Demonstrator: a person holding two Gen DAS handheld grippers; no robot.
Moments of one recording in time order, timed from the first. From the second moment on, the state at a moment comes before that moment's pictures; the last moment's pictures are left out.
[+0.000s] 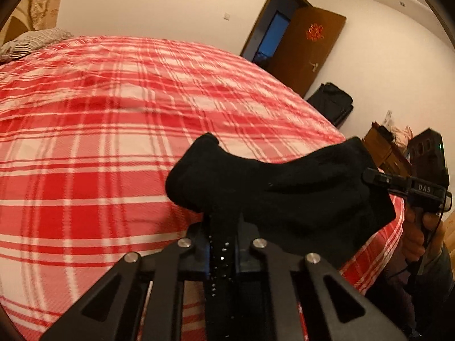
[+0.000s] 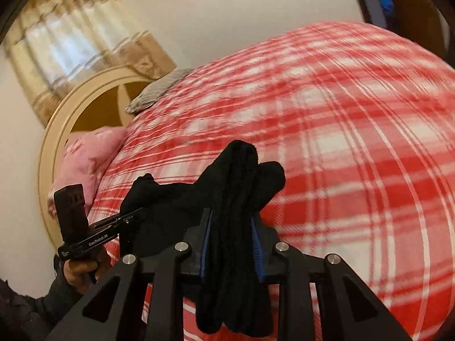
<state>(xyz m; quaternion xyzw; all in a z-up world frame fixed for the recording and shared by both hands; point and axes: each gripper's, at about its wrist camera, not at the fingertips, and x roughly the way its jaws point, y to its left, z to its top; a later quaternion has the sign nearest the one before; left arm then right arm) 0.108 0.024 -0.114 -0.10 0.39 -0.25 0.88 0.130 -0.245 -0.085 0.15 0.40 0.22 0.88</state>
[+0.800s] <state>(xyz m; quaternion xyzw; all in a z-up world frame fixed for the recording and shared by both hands) 0.099 0.217 -0.130 -0.12 0.38 0.03 0.92 0.287 0.006 -0.139 0.09 0.44 0.38 0.81</state>
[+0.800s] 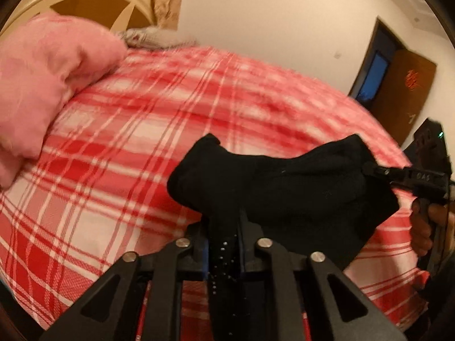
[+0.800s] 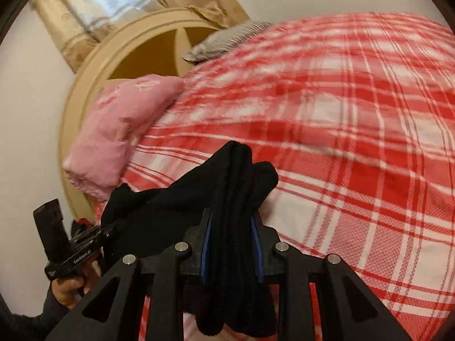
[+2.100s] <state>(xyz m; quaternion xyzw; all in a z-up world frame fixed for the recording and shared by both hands) 0.078 0.232 -0.145 -0.10 0.40 0.13 0.90 0.272 -0.034 -0.140 0.06 0.40 0.23 0.88</state>
